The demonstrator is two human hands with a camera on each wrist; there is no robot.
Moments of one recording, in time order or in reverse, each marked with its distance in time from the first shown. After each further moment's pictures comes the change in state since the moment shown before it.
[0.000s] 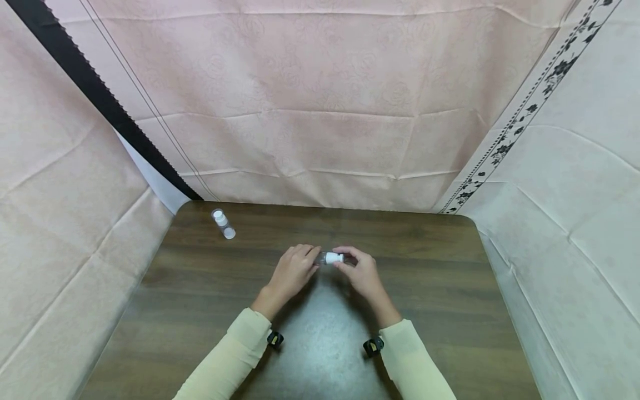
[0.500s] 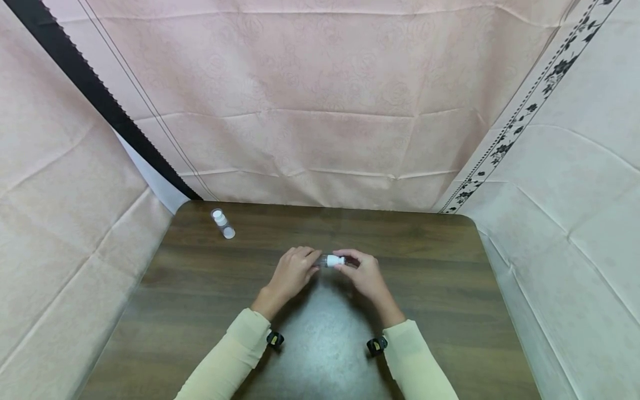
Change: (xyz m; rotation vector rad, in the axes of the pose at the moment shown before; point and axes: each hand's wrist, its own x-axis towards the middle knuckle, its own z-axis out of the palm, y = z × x) left_hand -0.002 -0.001 0.004 -0.061 0.014 0.017; right_hand -0.003 0.008 -0.007 0.010 -0.023 -0.063
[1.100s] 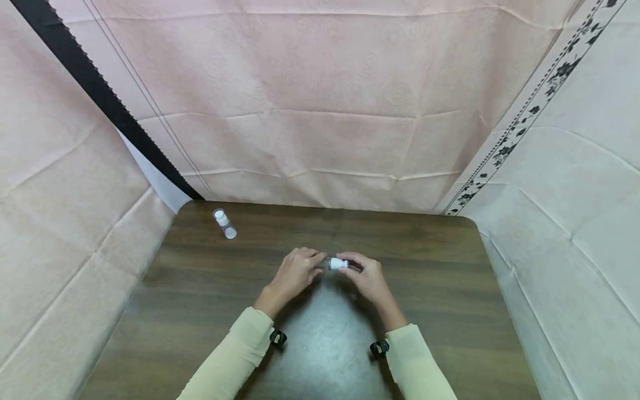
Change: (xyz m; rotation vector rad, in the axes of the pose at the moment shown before) left_hand 0.002 0.002 -0.001 -0.041 -0.051 0.009; right_hand -0.007 0.003 -0.002 -0.040 -0.002 -0.111
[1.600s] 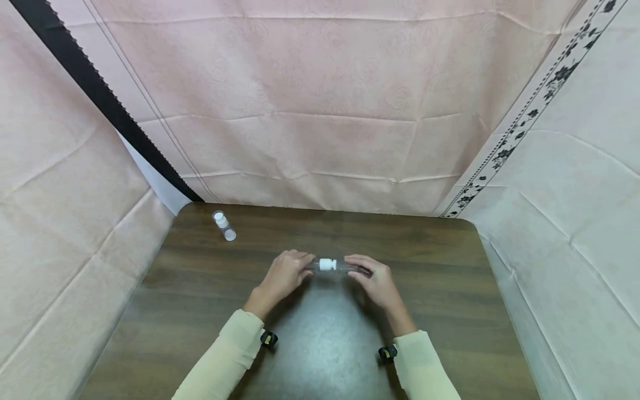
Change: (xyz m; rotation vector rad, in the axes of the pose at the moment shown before) left_hand -0.005 -0.013 -0.008 0.009 -0.056 -0.051; right_hand -0.009 -0.018 -0.017 0.054 0.015 -0.138
